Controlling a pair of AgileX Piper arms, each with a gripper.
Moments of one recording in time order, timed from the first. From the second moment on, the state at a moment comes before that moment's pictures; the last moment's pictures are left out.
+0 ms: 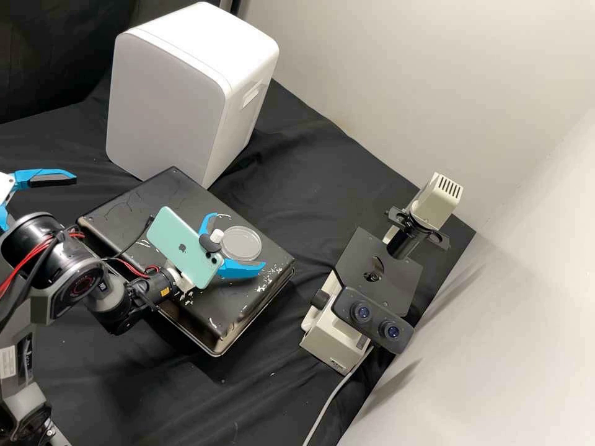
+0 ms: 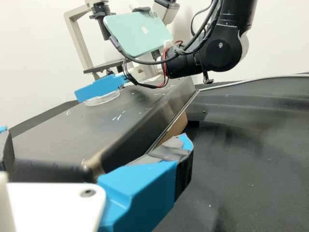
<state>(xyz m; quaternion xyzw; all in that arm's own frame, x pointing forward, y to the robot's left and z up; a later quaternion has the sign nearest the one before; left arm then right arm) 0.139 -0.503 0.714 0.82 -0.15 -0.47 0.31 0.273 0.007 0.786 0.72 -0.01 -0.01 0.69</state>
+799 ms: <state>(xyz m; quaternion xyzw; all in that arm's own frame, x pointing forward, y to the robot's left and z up) 0.134 -0.517 0.752 0.83 -0.20 -0.34 0.39 0.269 0.009 0.788 0.72 -0.01 -0.01 0.69</state>
